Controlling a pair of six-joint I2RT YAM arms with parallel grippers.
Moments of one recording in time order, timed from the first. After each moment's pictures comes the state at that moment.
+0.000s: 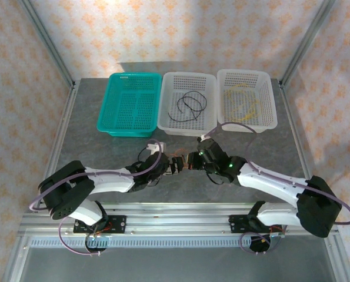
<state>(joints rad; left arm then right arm) -0.86 1.49 0.54 0.26 -0.26 -0.84 0.84 1.20 0.67 -0.20 0.03 0.79</state>
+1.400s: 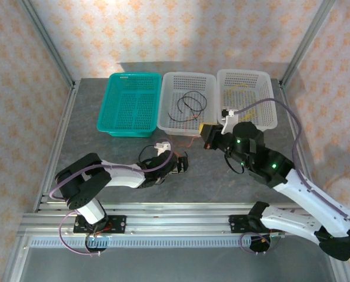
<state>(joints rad) -0.88 1.64 0.64 0.23 -0.31 -0.82 0.83 0.89 1.07 -0.44 0.16 0.60</state>
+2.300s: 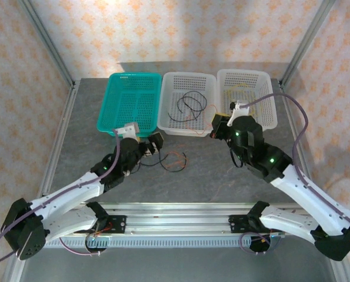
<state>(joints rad) -0.64 0.99 0.61 0.01 -0.32 -0.70 0.74 0.95 1.07 -0.45 0.37 0.52</state>
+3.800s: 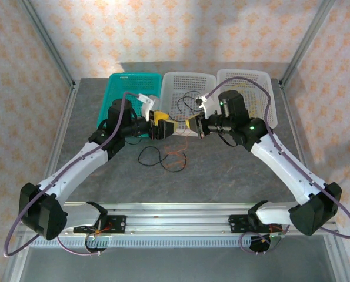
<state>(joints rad) -0.42 1.26 1.01 -0.05 0.65 -0.30 0.55 1.27 1.26 -0.54 -0.47 0.12</state>
